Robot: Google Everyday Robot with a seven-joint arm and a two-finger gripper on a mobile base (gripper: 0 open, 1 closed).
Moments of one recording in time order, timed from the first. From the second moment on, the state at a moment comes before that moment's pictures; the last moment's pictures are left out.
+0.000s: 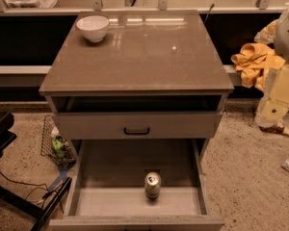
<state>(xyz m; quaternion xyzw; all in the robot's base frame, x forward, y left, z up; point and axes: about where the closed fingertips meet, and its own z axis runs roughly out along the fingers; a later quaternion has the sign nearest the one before) 0.438 -0.216 0.980 -0.60 0.78 -0.04 0.16</state>
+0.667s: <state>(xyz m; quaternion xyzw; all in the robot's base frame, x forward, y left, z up) 0.443 -0.214 0.968 -0.60 0.78 -0.01 0.19</state>
